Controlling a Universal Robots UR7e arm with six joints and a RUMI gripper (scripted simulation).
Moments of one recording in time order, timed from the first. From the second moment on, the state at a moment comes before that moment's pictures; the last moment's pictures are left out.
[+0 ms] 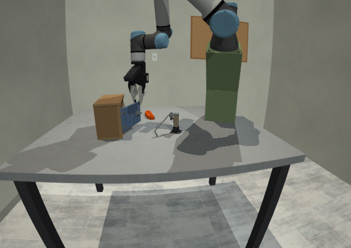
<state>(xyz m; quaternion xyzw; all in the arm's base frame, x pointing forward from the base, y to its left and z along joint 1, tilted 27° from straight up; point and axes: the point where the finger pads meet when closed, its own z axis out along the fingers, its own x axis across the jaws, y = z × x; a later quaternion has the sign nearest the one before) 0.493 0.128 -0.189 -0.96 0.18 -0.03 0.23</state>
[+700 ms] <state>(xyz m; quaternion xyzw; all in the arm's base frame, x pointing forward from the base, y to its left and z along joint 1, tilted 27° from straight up) 0.485 0.132 -0.189 -0.95 0.21 -0.03 0.23</state>
